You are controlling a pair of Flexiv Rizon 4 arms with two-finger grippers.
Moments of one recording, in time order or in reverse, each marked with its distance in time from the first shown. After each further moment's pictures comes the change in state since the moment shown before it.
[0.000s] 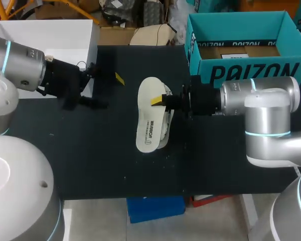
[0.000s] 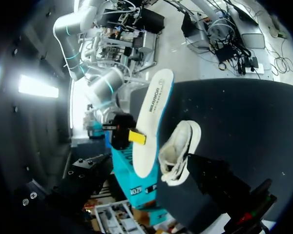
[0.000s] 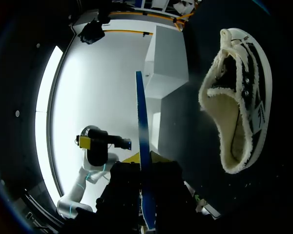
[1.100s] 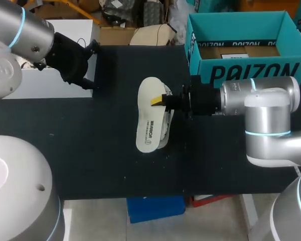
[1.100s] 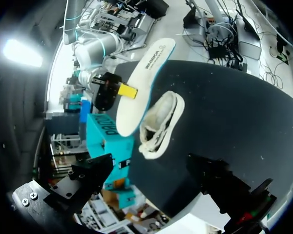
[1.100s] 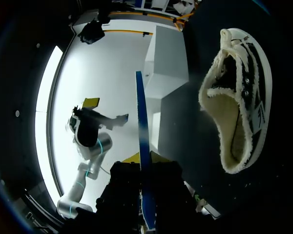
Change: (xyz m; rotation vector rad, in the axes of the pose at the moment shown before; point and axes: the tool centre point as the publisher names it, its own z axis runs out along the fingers) left arm 0.006 0.072 -0.015 -0.156 0.252 -0.158; right arm 0.000 0.000 0.000 0.000 -0.001 0.000
